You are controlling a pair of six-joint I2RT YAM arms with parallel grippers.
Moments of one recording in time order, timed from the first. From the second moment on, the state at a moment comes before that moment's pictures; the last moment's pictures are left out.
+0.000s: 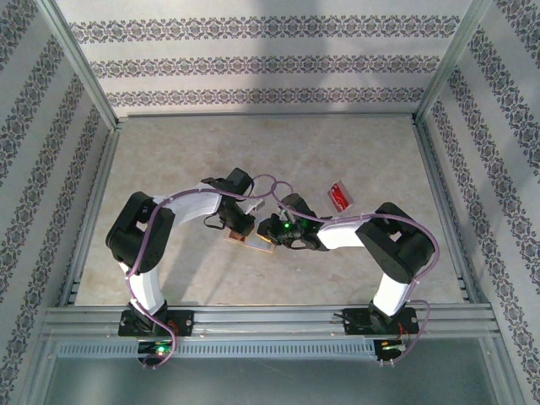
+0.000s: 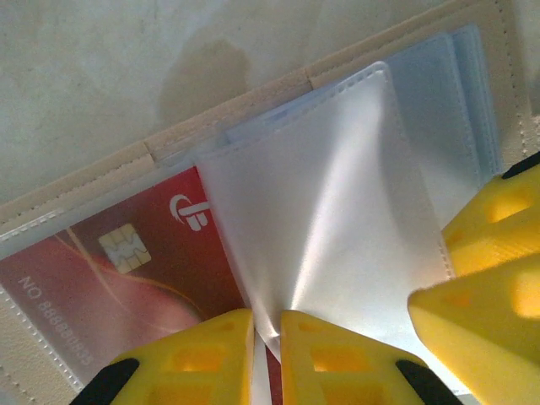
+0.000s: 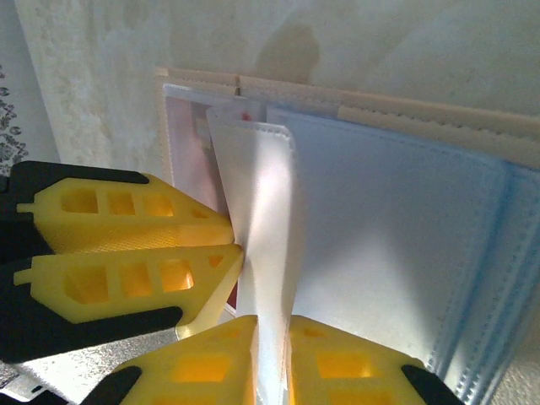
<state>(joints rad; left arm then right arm) -0.53 1.83 1.15 -0.67 0.26 0.07 0.73 1.75 0.71 0.30 -0.41 1.19</state>
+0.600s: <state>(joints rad) -0.39 1.64 1.15 -0.68 0.27 0.07 0.74 1.79 0.80 0.31 -0.42 1.18</state>
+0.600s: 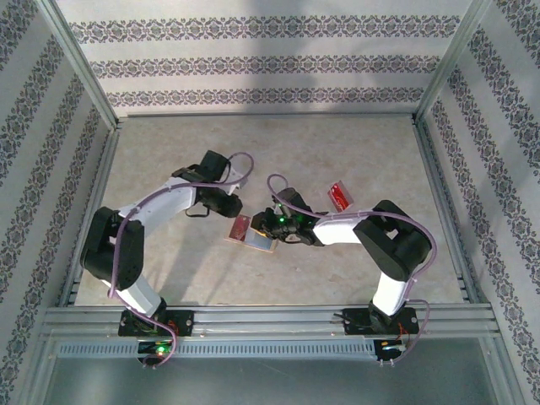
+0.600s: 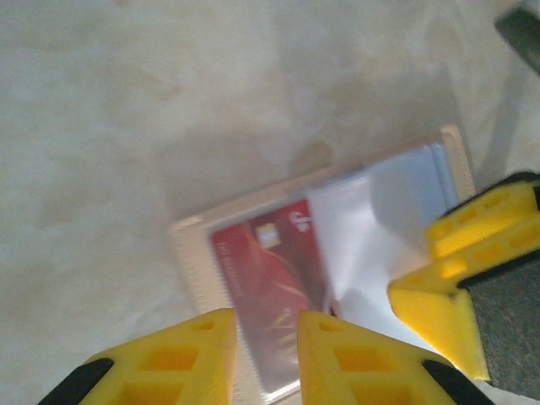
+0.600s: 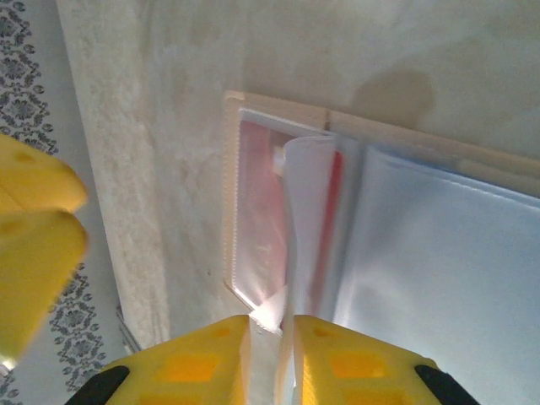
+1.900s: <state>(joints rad) -0.28 1.52 1.09 -0.62 0.27 0.14 0.76 1.86 1.09 -0.02 -0.44 1.00</state>
